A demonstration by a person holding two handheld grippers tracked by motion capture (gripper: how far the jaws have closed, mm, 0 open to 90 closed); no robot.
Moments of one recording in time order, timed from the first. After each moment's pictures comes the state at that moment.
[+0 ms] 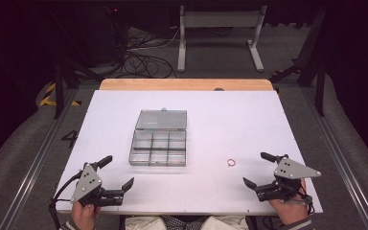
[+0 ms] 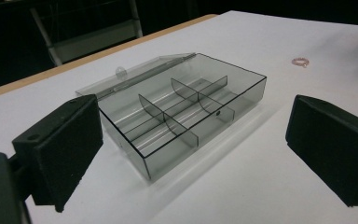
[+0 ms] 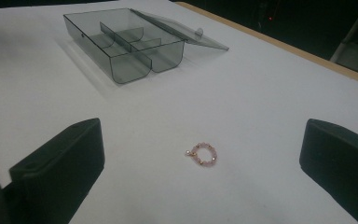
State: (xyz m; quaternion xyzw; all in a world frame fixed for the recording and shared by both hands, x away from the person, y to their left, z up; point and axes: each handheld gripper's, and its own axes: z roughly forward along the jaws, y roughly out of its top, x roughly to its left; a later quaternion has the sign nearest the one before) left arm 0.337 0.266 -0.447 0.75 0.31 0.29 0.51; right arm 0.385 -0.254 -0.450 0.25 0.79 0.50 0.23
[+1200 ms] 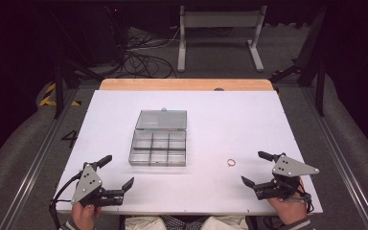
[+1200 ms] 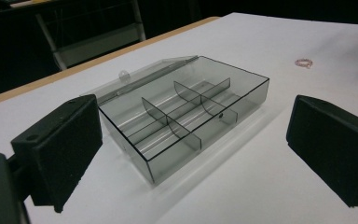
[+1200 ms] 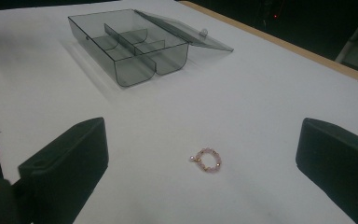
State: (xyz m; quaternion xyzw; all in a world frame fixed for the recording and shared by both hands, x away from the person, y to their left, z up) left arm 0.337 0.265 -0.448 0.75 0.31 0.30 0.51; right arm 0.388 -0.248 -0.444 0.25 0.80 0.50 0.22
